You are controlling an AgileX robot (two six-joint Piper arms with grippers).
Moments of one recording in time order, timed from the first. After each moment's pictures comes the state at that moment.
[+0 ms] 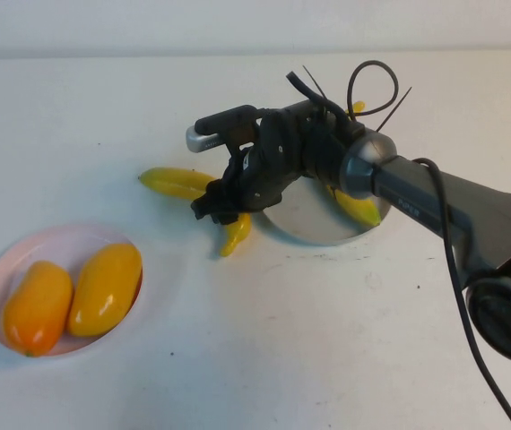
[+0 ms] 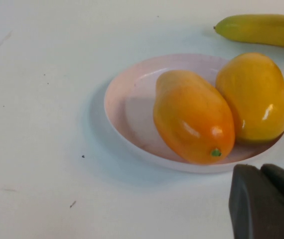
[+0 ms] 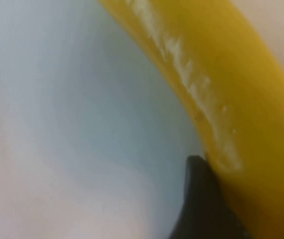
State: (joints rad) right arm 0.66 2.42 -2.14 0.10 0.80 0.05; left arm -0.10 -0.01 0.03 0.02 0.38 -0.01
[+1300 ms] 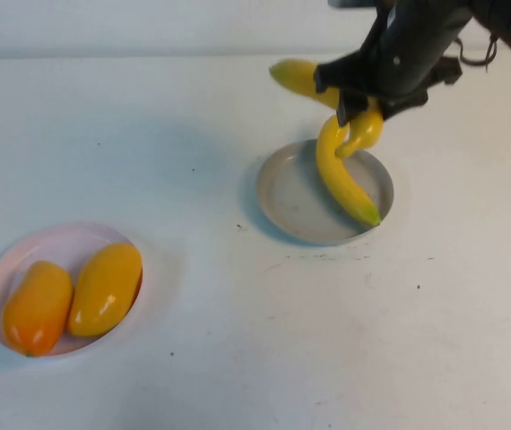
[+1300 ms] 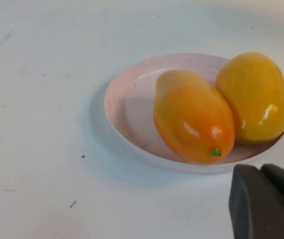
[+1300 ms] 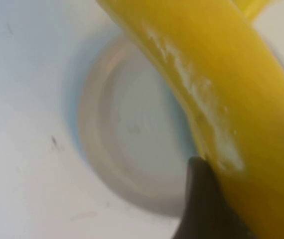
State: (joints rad) right arm 0.43 2.11 -2.19 0.01 1.25 0.27; left arm -0.10 -0.01 0.03 0.02 0.38 -0.01
